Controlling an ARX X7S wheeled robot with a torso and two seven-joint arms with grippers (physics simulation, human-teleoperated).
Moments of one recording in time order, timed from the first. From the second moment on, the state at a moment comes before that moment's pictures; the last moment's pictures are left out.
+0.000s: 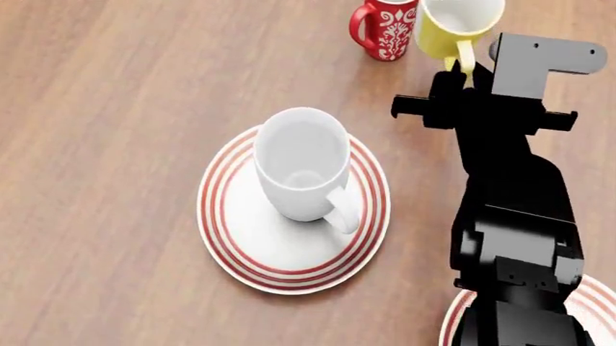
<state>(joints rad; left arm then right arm) 0.33 -0.40 -0.15 0.72 -0.62 0.26 -0.35 1.30 0.14 0.11 1.25 0.05 0.01 -0.14</state>
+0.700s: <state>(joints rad) 0.34 -0.40 -0.14 0.71 -0.61 0.28 -0.35 0.89 0.13 0.15 0.37 0.16 0.39 -0.20</state>
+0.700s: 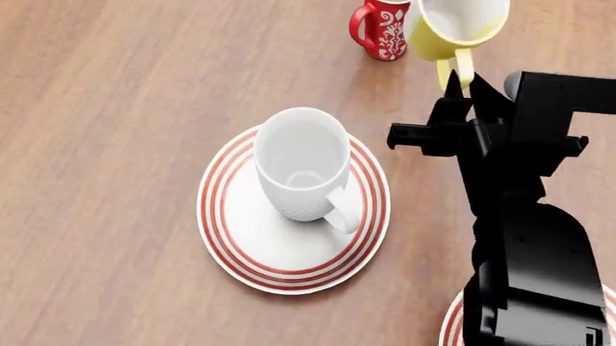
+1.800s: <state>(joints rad) 0.32 -0.41 -0.10 0.71 -0.59 0.26 -0.36 0.19 0.30 0.41 -0.61 0.42 0.84 -0.19</state>
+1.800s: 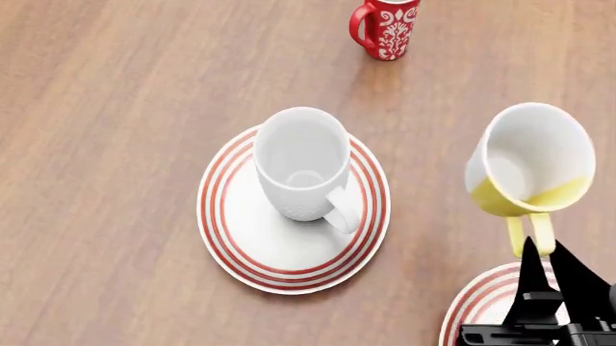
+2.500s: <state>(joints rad) 0.32 -0.42 -0.09 0.71 -0.59 0.26 -0.36 -0.01 0.37 0.45 -0.70 0.41 0.91 -0.19</state>
